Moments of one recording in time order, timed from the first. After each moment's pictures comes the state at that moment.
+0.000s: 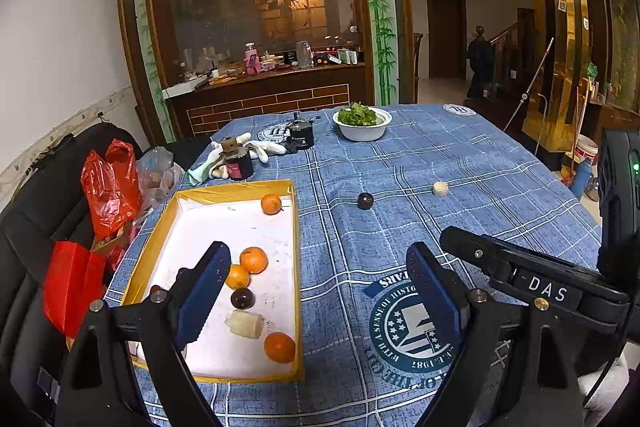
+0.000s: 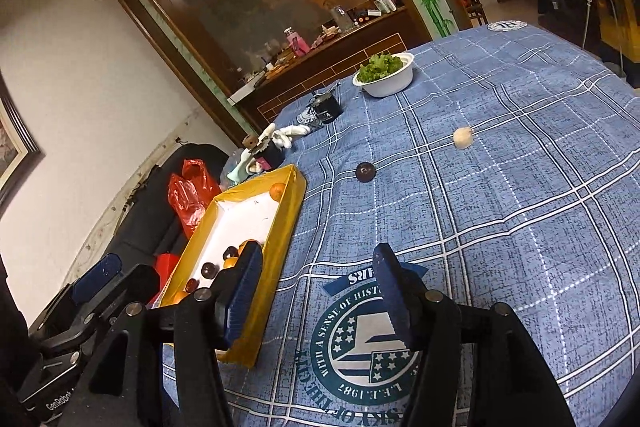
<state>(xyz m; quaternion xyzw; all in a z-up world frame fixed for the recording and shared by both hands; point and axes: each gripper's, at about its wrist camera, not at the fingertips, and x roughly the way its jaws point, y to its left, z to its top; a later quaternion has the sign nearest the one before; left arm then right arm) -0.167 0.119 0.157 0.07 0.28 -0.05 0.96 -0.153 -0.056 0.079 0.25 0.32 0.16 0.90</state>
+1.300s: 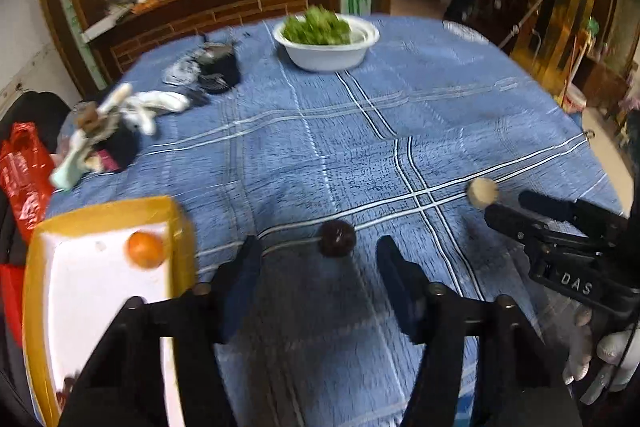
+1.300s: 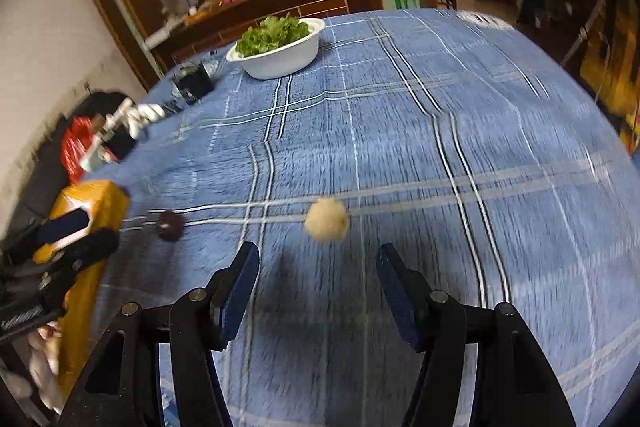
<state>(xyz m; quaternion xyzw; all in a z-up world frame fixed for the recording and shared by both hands) 0.083 0.050 0.058 0.08 0.45 -0.12 0.88 0.039 -0.139 0.015 0.09 0.43 0.06 0.90</state>
